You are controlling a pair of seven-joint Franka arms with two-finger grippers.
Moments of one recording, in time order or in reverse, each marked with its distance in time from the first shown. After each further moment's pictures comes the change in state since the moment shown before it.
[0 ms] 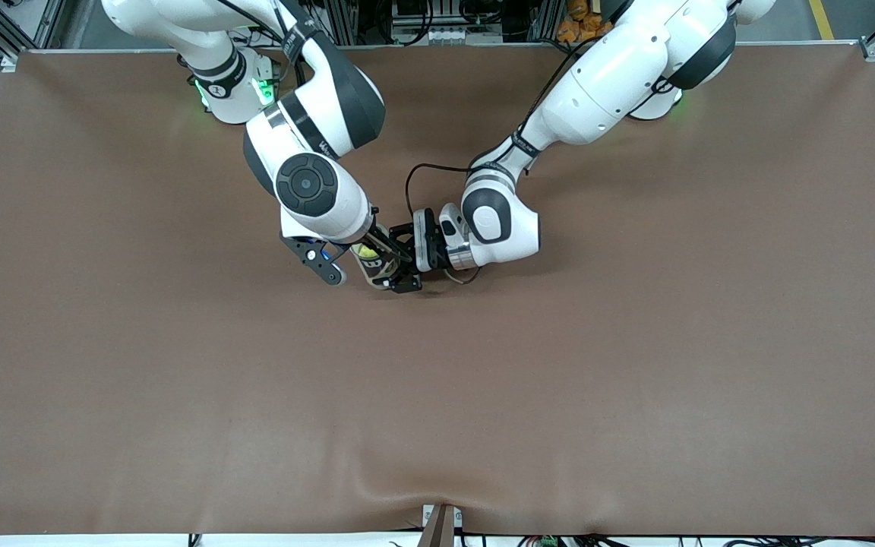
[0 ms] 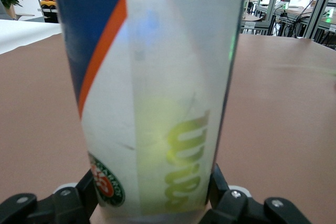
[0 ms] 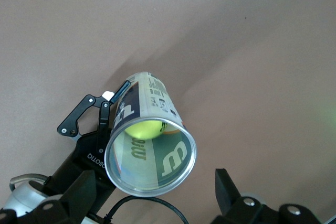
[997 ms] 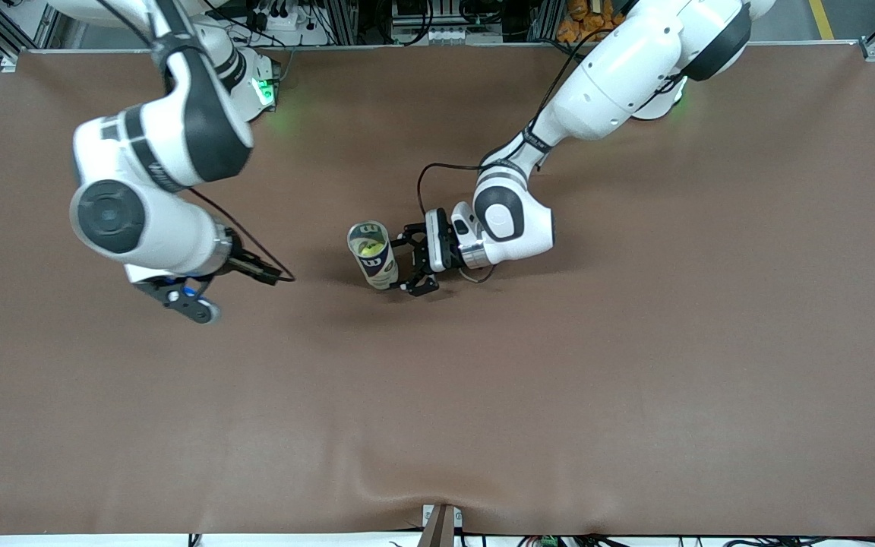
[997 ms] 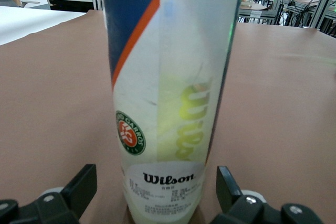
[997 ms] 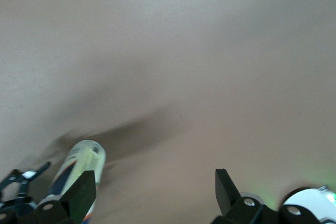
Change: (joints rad) left arm 0.046 -0.091 0.002 -0.125 0.000 0.018 0.000; right arm -0.278 -0.098 -0.034 0.016 -0.105 -0.147 -0.548
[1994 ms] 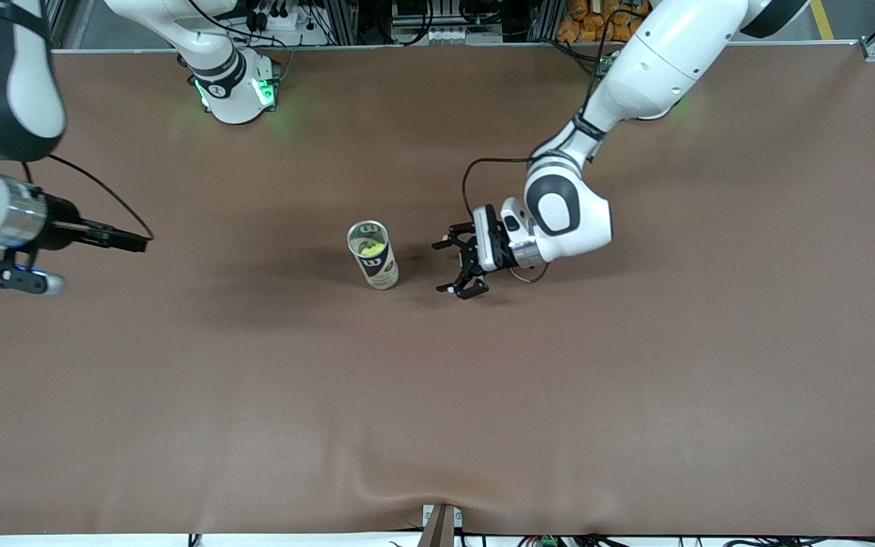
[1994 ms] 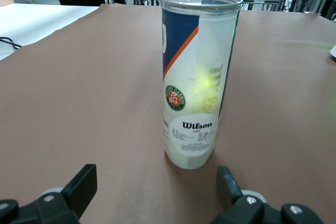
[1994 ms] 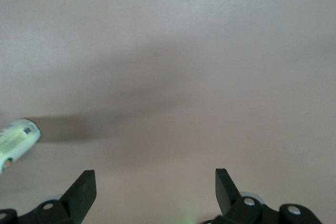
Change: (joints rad) left arm 0.171 -0.188 -0.001 -0.212 0.168 -0.065 -0.060; right arm -0.344 -0.232 -0.002 -0.243 0.001 0.031 -0.592
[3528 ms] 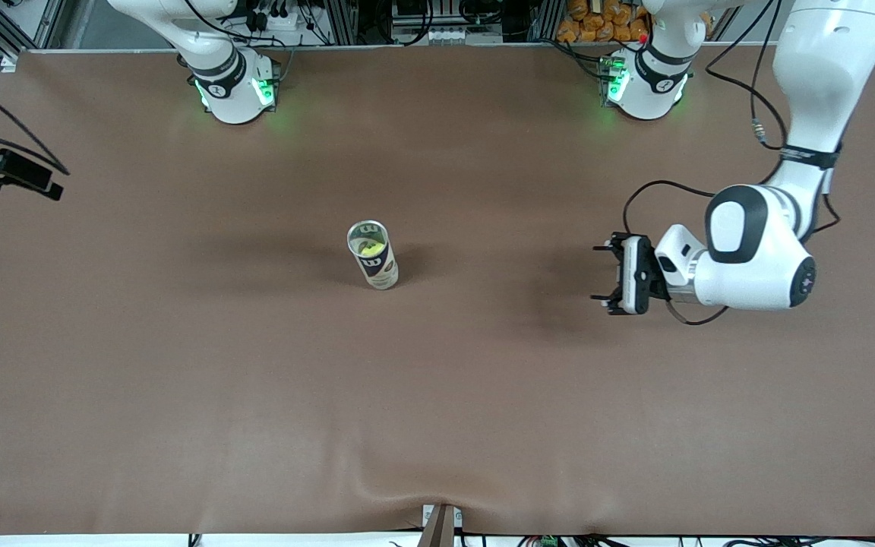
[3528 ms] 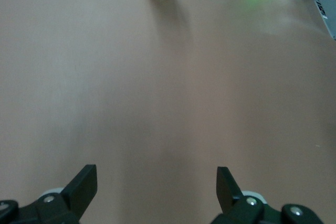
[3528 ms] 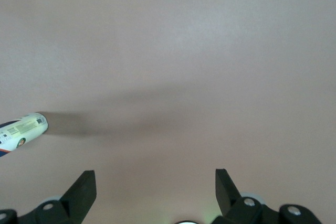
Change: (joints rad) left arm 0.483 -0.195 0.008 0.048 1.245 -0.570 -0.951; right arm -0.076 -0.131 0.044 0.160 -0.049 -0.133 -0.095
